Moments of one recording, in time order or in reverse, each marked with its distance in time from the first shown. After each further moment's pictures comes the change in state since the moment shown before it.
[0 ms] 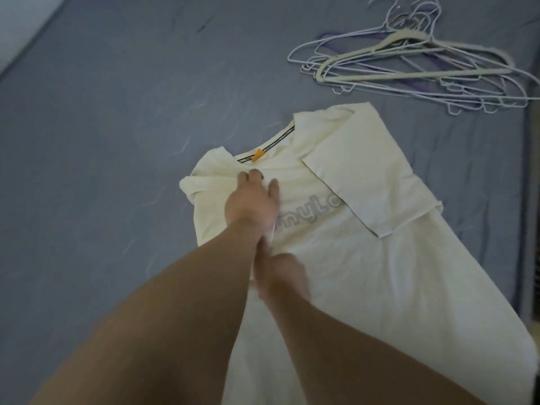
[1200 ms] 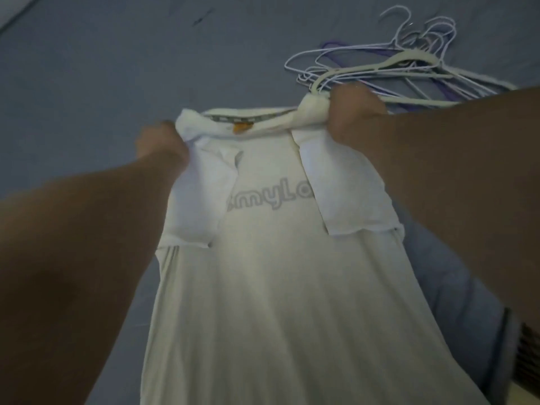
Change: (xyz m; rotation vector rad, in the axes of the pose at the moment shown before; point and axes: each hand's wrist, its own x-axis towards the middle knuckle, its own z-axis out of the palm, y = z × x) left_hand 0.137 -0.031 -0.071 0.343 0.167 -0.265; right_hand 0.171 -0.170 -0.231 -0.947 0.601 -0.702
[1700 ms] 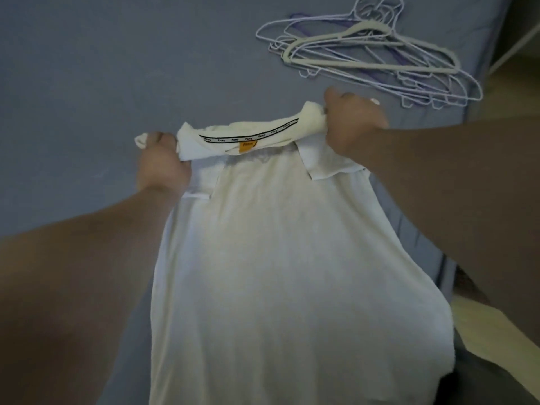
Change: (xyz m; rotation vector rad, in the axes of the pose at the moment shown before) left_hand -0.105 -0.045 0.040 -0.455 0.121 0.303; right_hand -0.128 0.015 -0.004 -0.085 -0.025 0.005
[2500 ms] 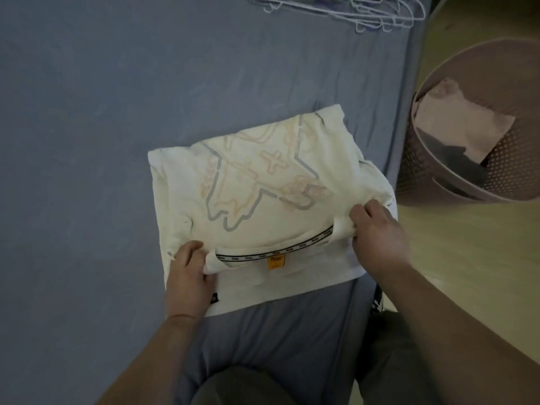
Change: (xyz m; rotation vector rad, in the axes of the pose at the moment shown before) left_hand -0.376 -0.037 -0.022 -0.069 -0.290 0.071; right_hand -0.376 0.038 0.096 0.198 0.021 0.081
